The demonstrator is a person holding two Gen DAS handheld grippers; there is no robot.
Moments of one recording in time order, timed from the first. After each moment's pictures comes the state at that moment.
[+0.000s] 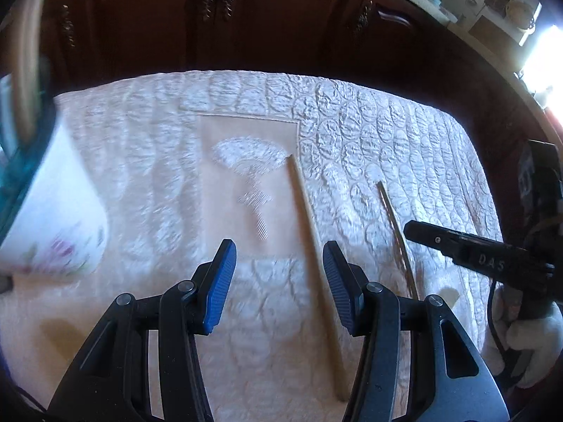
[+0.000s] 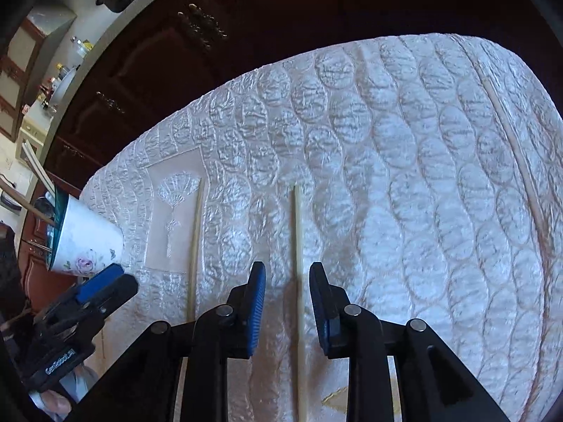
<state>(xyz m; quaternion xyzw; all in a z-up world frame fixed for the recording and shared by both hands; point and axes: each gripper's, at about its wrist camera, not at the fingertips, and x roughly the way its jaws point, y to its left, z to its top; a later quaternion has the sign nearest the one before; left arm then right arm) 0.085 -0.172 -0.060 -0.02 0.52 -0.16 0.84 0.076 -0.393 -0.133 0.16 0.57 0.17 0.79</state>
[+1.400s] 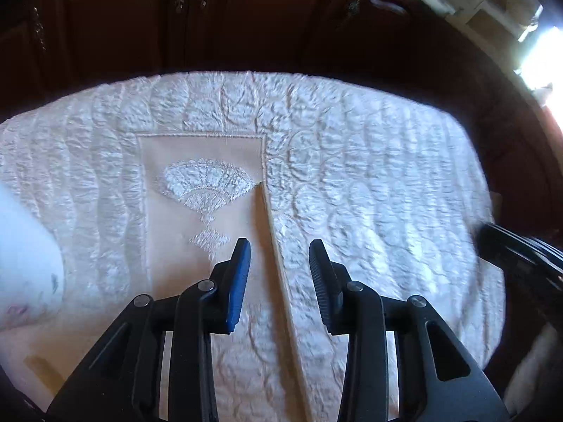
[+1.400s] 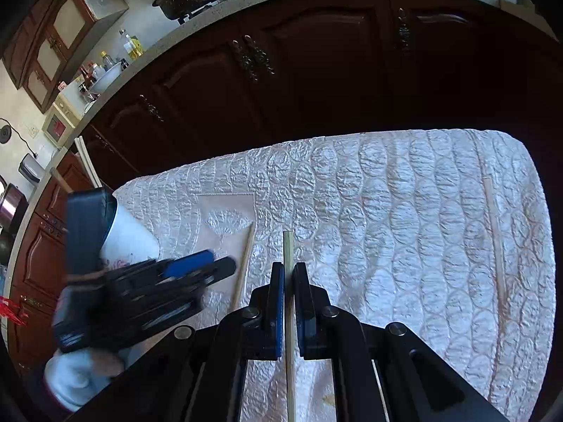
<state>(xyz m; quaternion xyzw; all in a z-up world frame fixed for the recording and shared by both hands) 0.131 -0.208 -0.083 -0.02 0.54 -0.18 0.82 0.054 -0.413 -0.051 0.12 0.50 0.22 0.83</state>
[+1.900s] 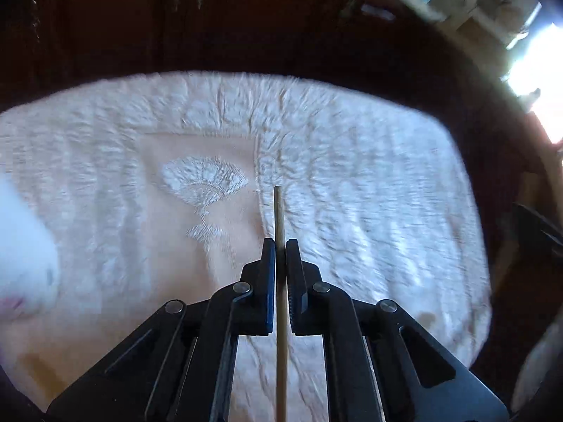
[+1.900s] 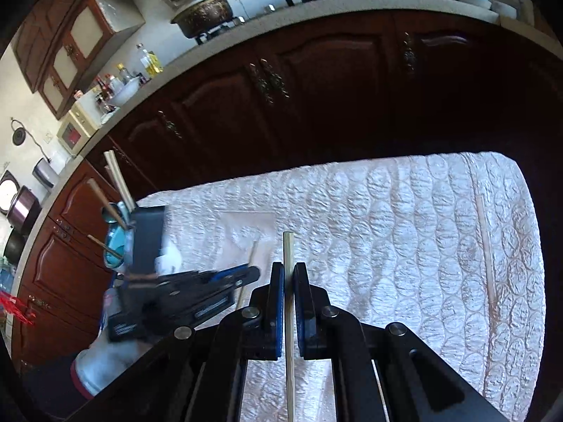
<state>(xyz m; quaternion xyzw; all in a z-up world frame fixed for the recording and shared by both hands) 0.106 -0.189 -0.059 -0.05 0.52 -0.22 0.83 0.032 -0.416 -0.016 0.13 0.46 0.24 0.85</state>
